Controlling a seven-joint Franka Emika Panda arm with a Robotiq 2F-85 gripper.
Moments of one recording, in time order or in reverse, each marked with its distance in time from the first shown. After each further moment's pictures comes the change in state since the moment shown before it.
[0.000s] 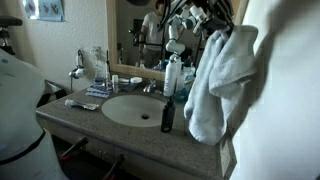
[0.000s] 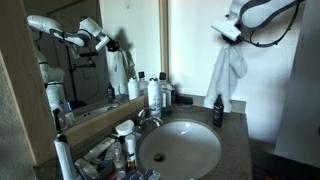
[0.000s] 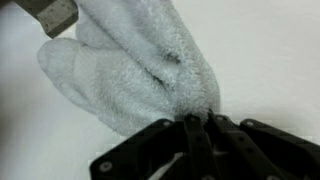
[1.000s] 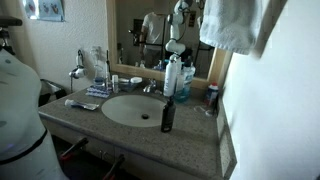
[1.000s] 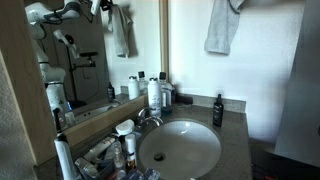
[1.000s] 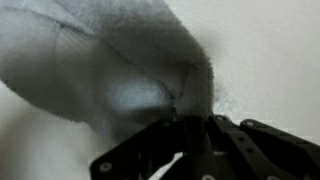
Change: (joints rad) arm 0.116 0.102 0.101 0.618 -0.400 -0.253 0.130
